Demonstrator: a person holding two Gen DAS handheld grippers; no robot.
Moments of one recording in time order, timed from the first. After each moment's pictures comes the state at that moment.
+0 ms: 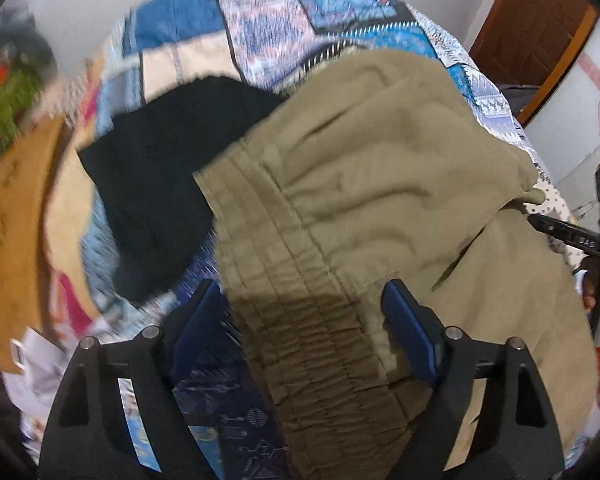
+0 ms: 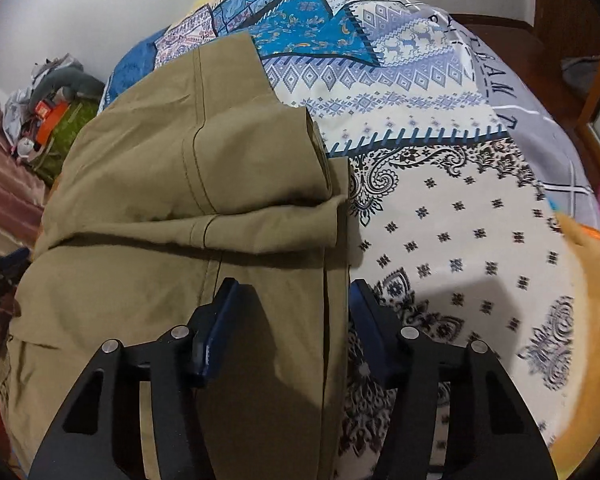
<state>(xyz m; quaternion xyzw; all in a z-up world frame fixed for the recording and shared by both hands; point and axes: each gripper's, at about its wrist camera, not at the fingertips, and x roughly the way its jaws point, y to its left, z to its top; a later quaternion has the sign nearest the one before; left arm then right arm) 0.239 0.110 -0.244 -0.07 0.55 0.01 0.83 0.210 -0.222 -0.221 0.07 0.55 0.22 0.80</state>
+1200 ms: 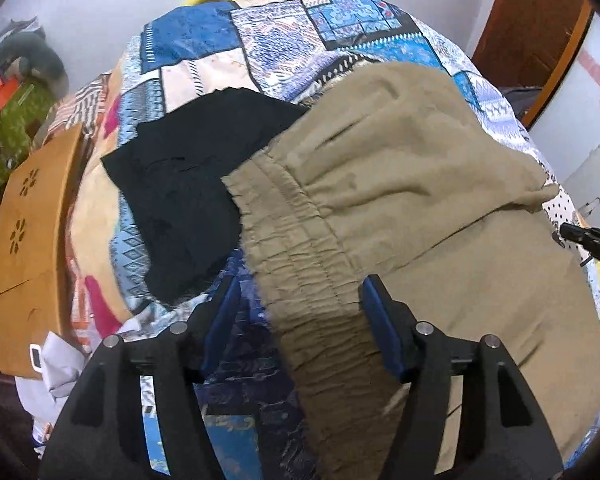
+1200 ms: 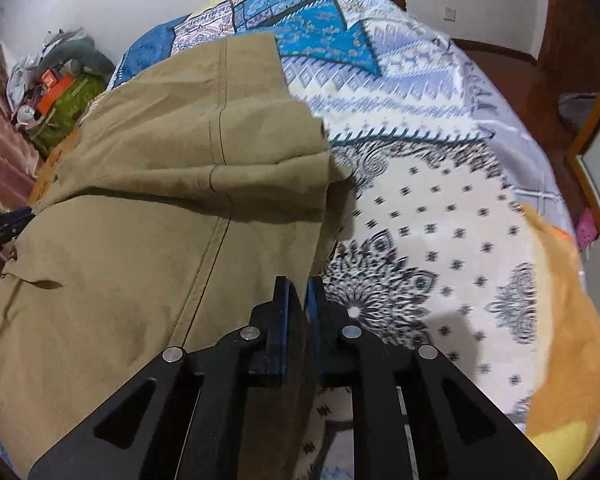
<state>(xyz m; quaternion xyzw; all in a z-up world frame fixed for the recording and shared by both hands) 0.219 0.126 -0.226 -0.03 0.52 0.03 0.85 0.179 -0.227 -0.197 0.00 0.53 0.22 0.82</state>
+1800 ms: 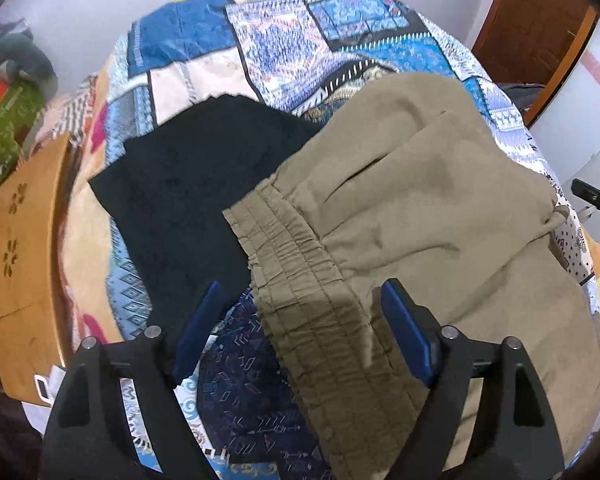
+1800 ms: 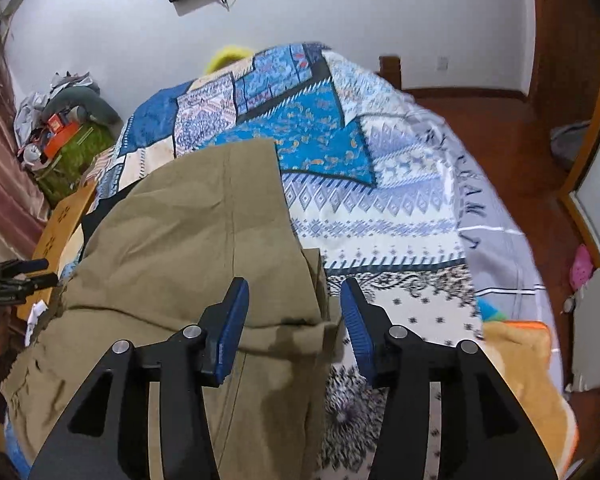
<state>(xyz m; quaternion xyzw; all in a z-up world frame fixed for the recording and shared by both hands) 0.267 0.145 -0.234 -0.04 0.54 0.02 0.84 0.241 -0.218 -0.170 0.02 0.47 0.22 0.86</state>
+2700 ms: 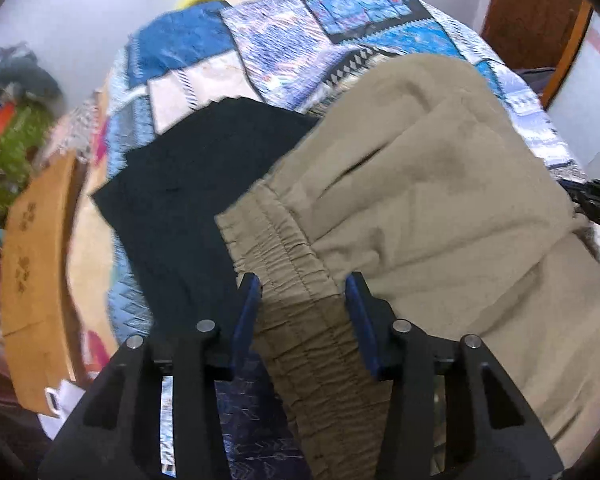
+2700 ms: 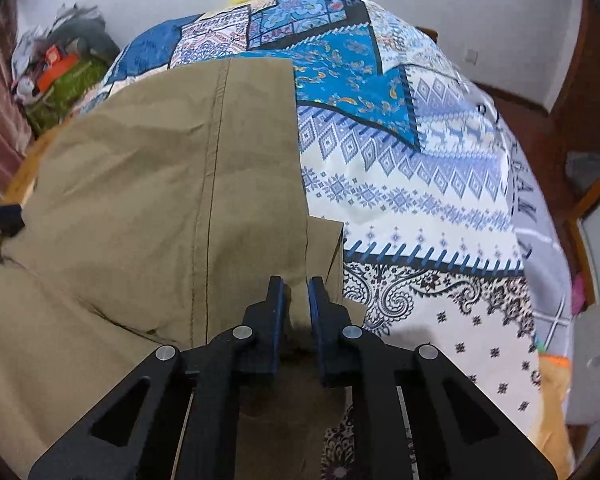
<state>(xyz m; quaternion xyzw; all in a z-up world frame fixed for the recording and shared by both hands) 0.275 0.131 -0.251 0.02 0.53 0.05 0.85 0.248 -0.182 -0.226 -0.09 0.50 0.23 0.83</state>
